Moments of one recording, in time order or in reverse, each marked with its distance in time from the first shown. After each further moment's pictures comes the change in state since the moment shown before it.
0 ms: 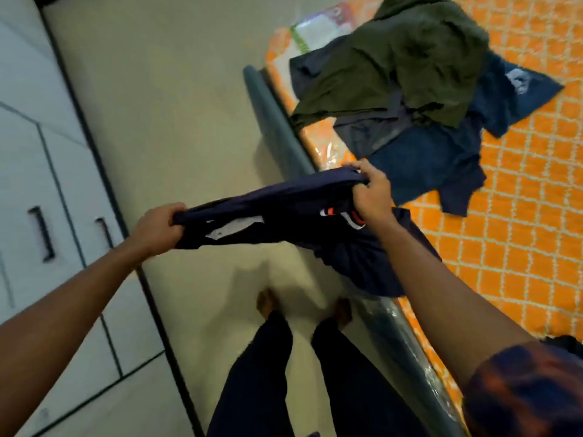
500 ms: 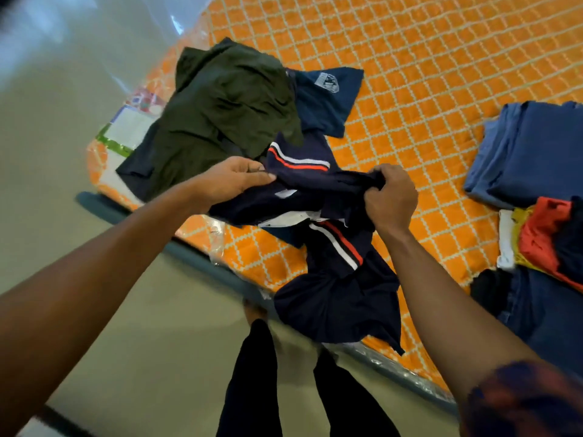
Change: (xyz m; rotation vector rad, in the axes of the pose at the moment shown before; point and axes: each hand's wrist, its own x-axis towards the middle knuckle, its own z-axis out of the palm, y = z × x) left_hand 0.155 0.429 0.056 -0.284 -0.771 0.521; right_hand 0.029 0.096 -0.207 -0.305 0.793 0.290
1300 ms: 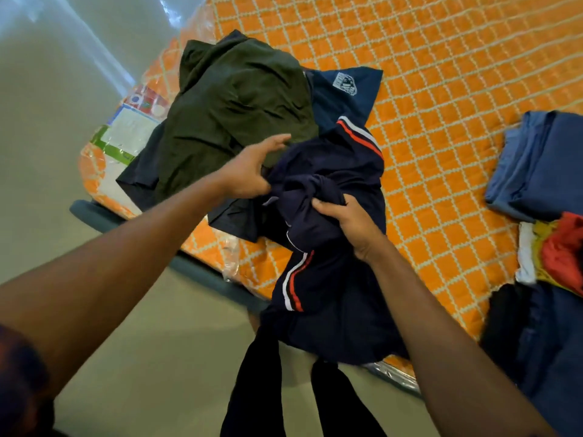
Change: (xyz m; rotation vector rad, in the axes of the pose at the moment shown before) left_hand 0.090 -0.035 -0.059 0.412 0.000 0.287; right_hand -0.028 -0.101 0.037 0.816 -0.753 0.413
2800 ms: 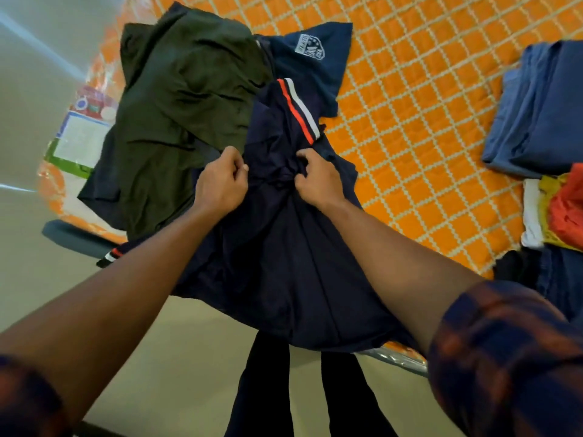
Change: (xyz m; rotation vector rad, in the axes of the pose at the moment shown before) left_hand 0.016 -0.025 0.058 0.326 0.412 -0.228; right_hand 0.114 0.046 -0.035 -0.738 0.308 -0.103
